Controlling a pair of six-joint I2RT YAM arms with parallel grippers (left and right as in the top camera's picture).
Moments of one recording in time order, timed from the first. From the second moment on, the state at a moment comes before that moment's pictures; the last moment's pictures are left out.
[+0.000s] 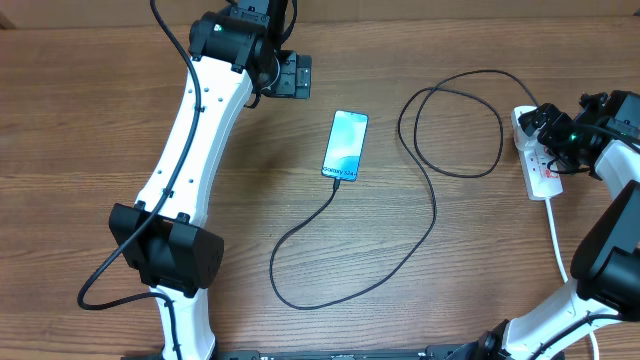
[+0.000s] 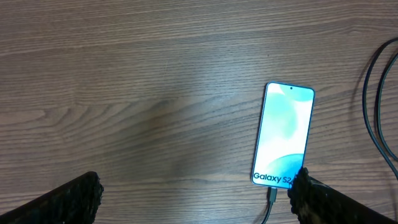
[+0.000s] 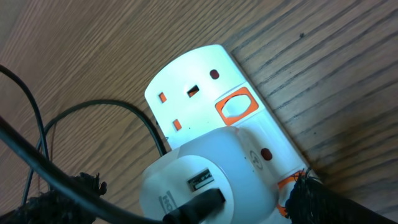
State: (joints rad) left arm -0.32 2.07 2.21 -1.28 -0.07 -0.25; right arm -0.49 1.95 1.27 -0.37 -0.41 0.25
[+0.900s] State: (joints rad) left arm -0.32 2.07 2.21 -1.28 -0.07 -0.25; right arm -0.50 1.96 1.27 -0.39 -0.46 0.22
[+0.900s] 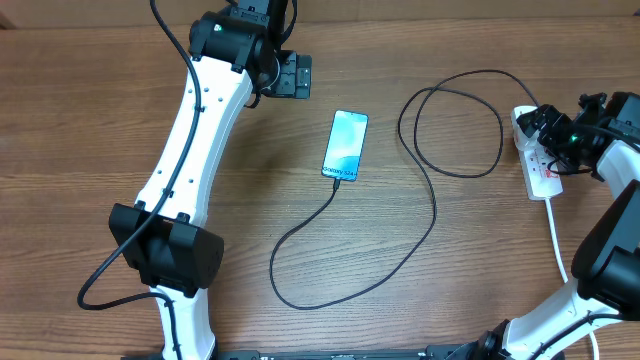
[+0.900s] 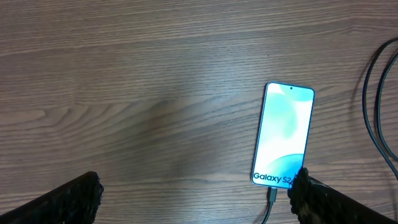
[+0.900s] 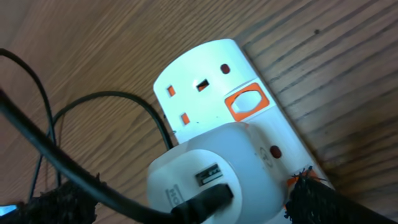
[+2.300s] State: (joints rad) left arm -0.32 2.07 2.21 -1.28 -0.07 -0.25; right arm -0.56 1.75 1.32 -0.59 -0.44 0.23
